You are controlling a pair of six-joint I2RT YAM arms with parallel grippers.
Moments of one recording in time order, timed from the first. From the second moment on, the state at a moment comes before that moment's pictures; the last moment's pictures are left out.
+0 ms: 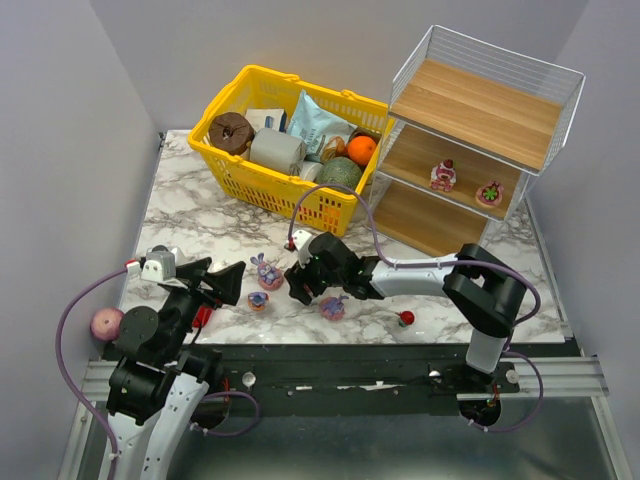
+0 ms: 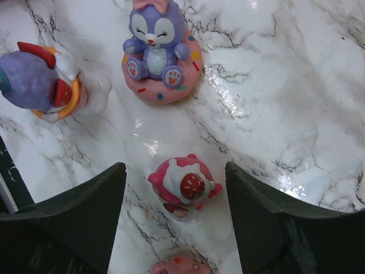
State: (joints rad) left arm -0.32 0.05 0.61 -0.52 0.03 -0.43; right arm 1.02 1.81 1.00 0.17 -0.10 0.10
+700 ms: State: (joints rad) left arm -0.32 0.05 0.61 -0.52 0.03 -0.43; right arm 1.02 1.76 1.00 0.09 0.04 0.17
